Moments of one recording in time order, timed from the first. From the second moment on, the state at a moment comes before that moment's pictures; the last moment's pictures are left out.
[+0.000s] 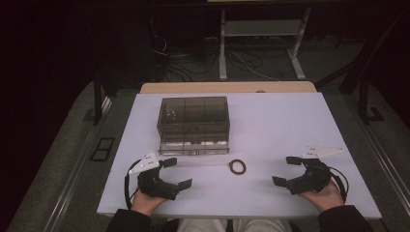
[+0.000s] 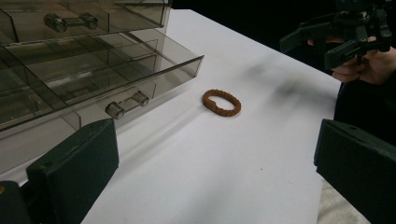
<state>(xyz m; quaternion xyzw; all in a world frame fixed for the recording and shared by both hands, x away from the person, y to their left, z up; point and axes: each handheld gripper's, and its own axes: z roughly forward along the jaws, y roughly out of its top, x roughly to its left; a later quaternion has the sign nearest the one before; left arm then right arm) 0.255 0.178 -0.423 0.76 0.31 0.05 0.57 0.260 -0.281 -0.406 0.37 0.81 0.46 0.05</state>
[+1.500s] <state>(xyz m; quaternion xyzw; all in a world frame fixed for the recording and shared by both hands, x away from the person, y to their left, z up) 0.255 0.177 -0.423 0.76 0.31 0.05 0.57 0.299 -0.233 -0.387 0.31 0.86 0.41 0.02</state>
